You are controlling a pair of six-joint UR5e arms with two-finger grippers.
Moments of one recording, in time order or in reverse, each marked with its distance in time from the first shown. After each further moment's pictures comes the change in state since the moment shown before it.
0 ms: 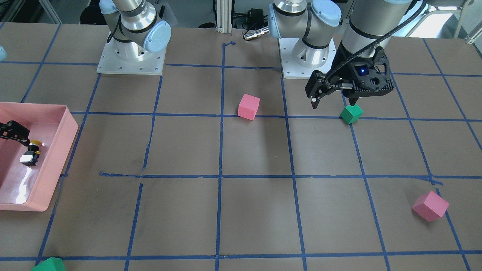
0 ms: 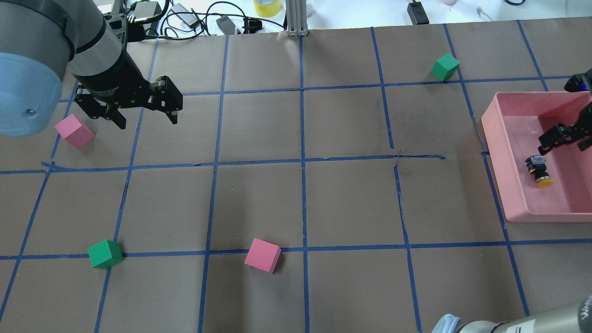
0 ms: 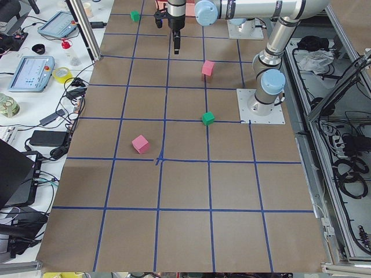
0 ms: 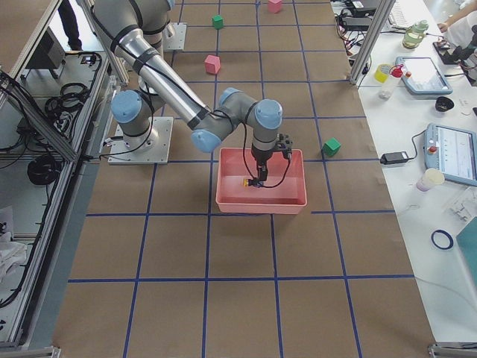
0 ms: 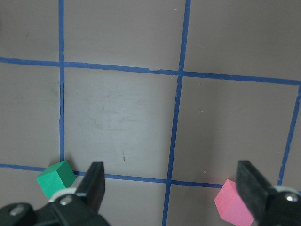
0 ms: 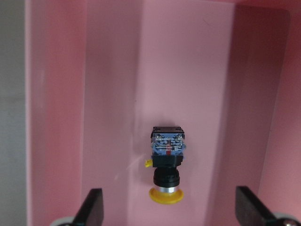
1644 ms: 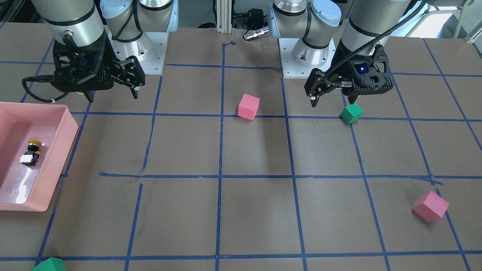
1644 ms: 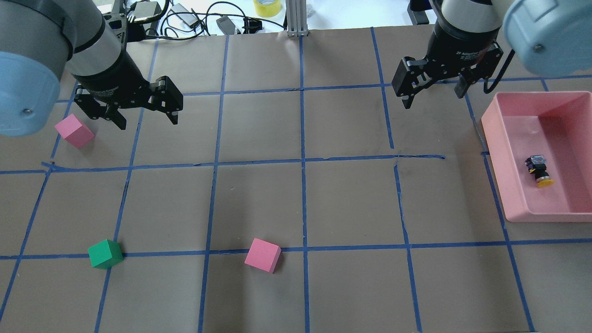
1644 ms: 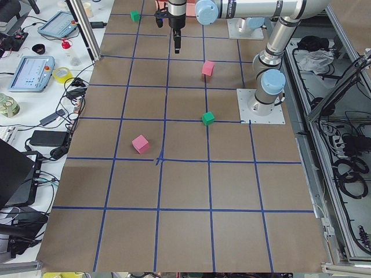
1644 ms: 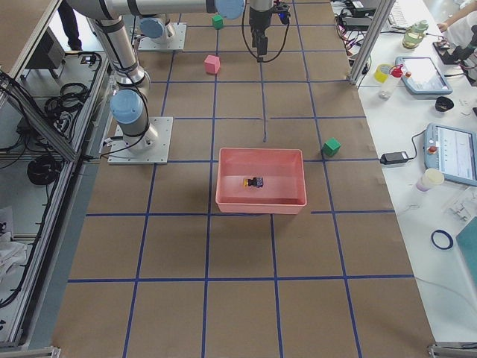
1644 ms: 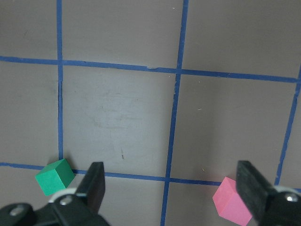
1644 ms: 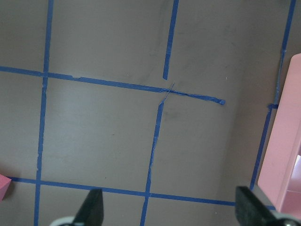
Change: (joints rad) left arm -0.002 0.005 0.006 -0.013 -0.005 0.000; right arm 0.702 -0.231 -0.363 0.611 -0.030 0.628
